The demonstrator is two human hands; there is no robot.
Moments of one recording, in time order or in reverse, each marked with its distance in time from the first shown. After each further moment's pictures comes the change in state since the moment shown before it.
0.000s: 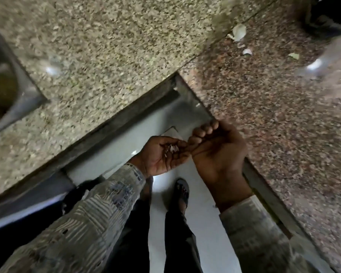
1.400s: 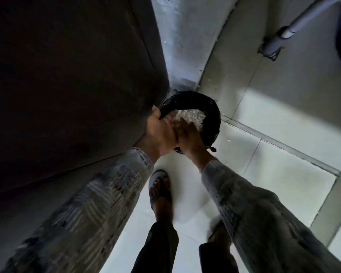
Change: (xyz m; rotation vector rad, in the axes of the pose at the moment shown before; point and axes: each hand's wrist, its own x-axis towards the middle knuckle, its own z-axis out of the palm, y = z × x) left_hand -0.124 -0.190 -0.659 -0.965 0.547 0.788; right_hand 0.079 0.712 -0.336 -2.190 -1.206 0.417
